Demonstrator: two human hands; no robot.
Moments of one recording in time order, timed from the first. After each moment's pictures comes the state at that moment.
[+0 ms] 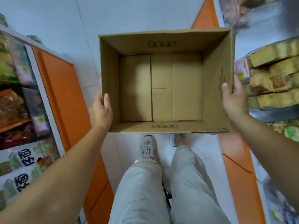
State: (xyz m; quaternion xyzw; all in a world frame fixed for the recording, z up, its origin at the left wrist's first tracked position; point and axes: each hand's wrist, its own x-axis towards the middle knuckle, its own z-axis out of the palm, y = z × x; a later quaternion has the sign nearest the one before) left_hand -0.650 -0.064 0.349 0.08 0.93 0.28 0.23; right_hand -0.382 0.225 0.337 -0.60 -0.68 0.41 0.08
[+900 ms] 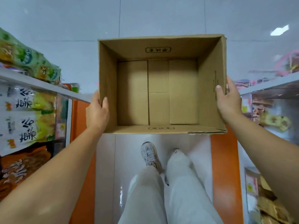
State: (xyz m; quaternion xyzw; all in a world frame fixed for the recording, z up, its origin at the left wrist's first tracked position) left_hand -0.966 0.068 0.408 -0.03 0.93 0.32 0.18; right_hand -0.786 0.413 0.413 -0.49 -0.75 0.44 0.08
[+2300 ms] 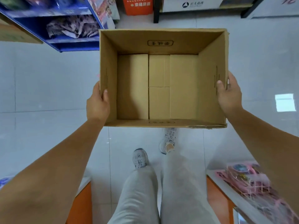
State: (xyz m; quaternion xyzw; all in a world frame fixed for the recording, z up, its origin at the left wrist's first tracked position) left_hand -1.494 0.484 0.405 0.04 0.93 0.30 0.20; right_hand -1.288 0.819 0.397 -0.53 -0.73 0.44 0.05
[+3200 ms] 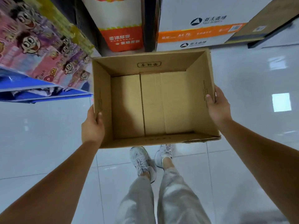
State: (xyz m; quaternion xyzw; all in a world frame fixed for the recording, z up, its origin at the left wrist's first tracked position) left_hand -1.788 0.701 0.243 0.01 0.93 0.25 0.27; right_hand -1.590 1.031 0.243 -0.56 -0.72 0.41 -0.03
